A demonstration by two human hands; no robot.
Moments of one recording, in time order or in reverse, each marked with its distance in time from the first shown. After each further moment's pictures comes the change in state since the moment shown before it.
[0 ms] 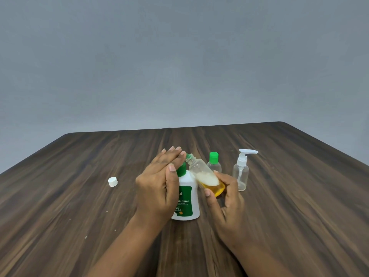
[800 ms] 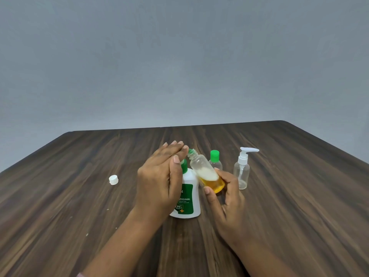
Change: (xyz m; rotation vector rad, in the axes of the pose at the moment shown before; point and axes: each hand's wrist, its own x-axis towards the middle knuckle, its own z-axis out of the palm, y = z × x) left_hand 0.012 0.008 -0.004 0.084 -0.034 0.009; right_hand 0.001 -0.001 0.002 -0.002 0.019 -0.013
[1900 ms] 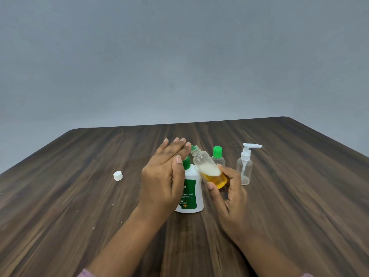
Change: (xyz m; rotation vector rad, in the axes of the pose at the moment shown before) left_hand -0.008 -0.004 -0.003 -0.026 -0.041 0.008; right_hand -0.002 0.002 0.000 -0.003 -0.020 0.006
